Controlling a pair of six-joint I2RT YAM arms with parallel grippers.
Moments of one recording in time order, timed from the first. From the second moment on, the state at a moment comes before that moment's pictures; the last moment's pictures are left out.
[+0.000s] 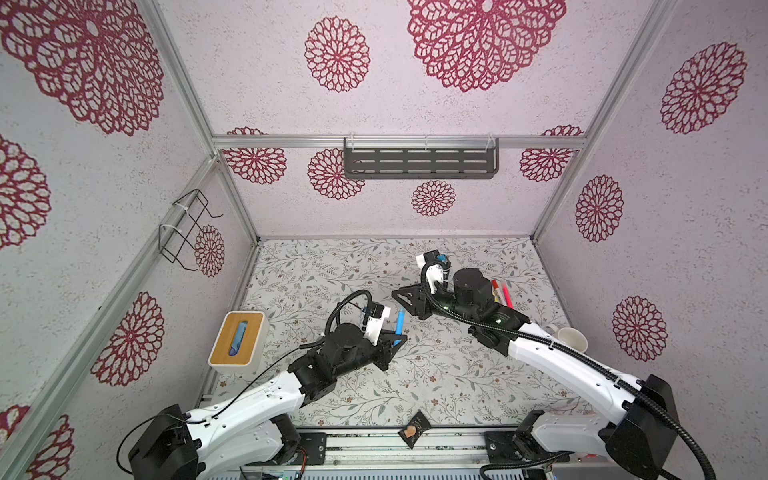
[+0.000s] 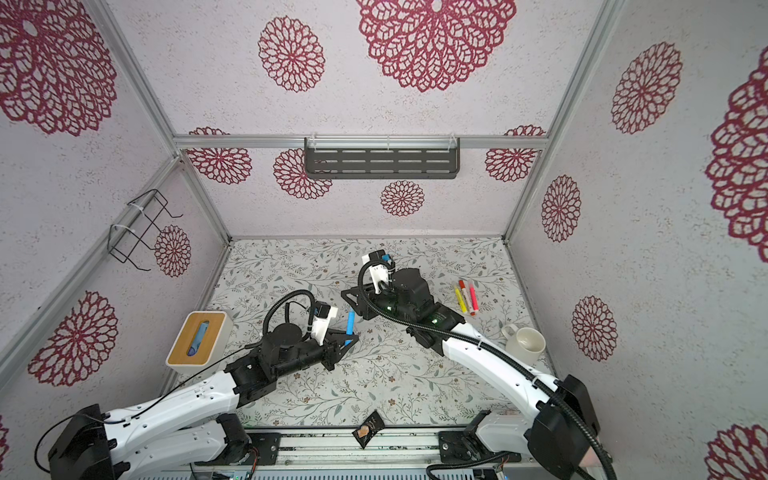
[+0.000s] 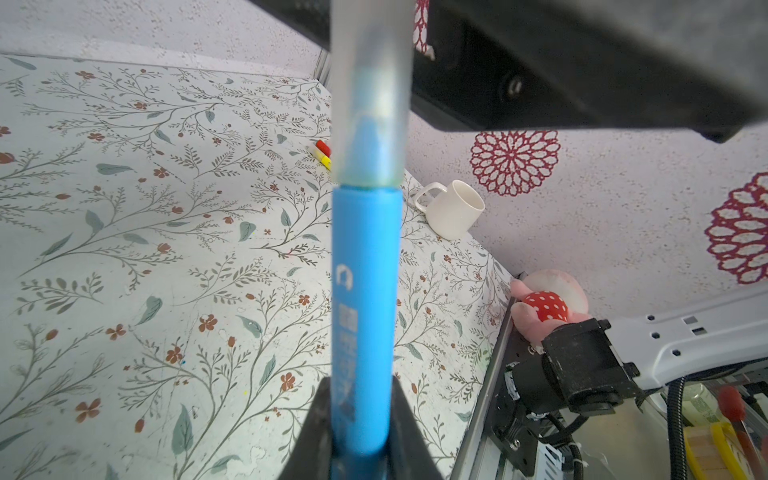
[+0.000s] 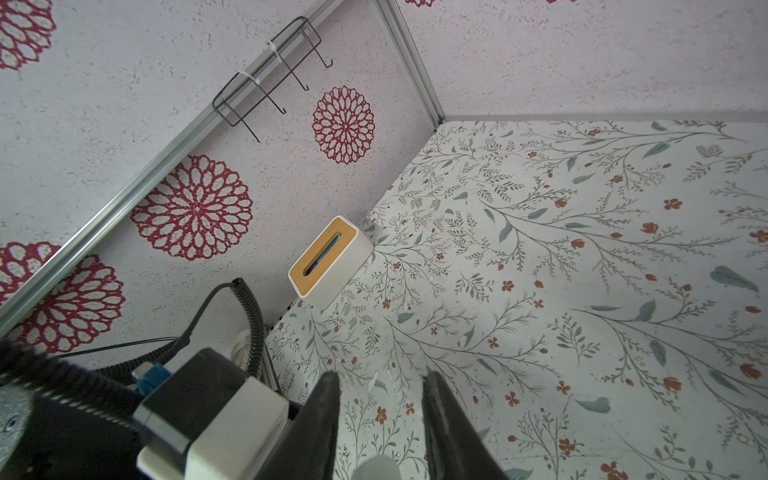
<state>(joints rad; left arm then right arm) -0.89 1.04 0.56 0.17 0.12 -0.46 0.77 1.27 1.03 -0.02 -0.34 0.52</state>
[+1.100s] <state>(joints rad) -0.89 1.04 0.56 0.17 0.11 -0.45 0.79 1.28 1.03 -0.02 -0.32 0.52</state>
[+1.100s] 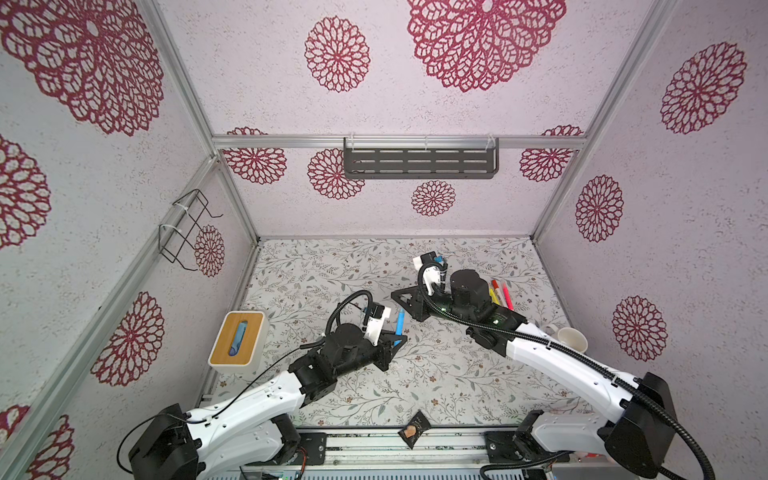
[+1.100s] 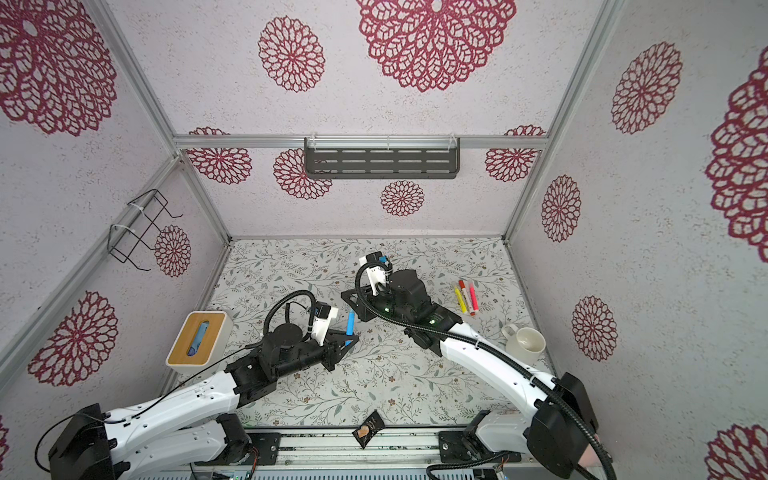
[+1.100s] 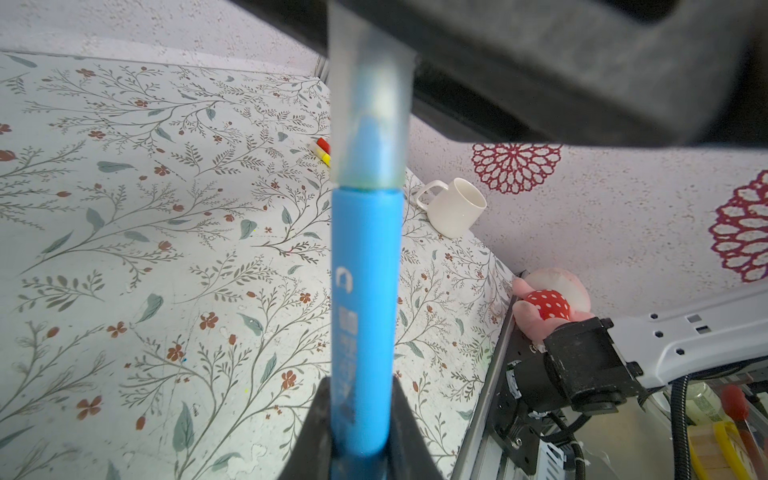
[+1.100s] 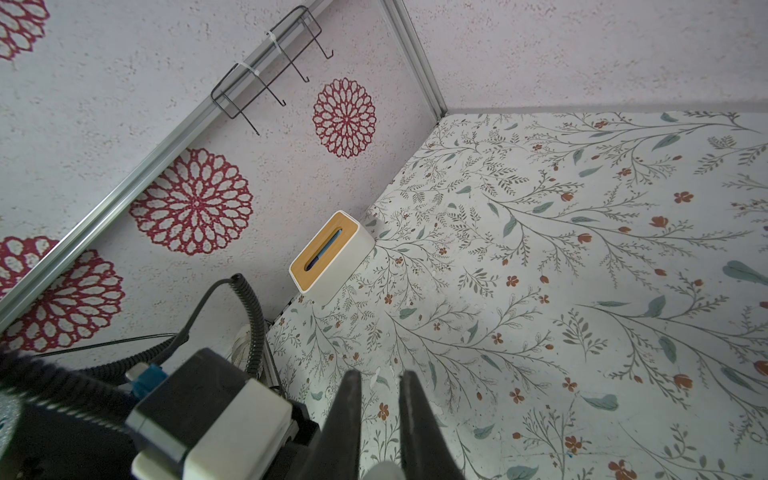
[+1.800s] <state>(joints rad) -0.89 1.02 0.56 0.13 0.10 -0.45 0.81 1.28 1.02 0.01 -0.29 0.52</state>
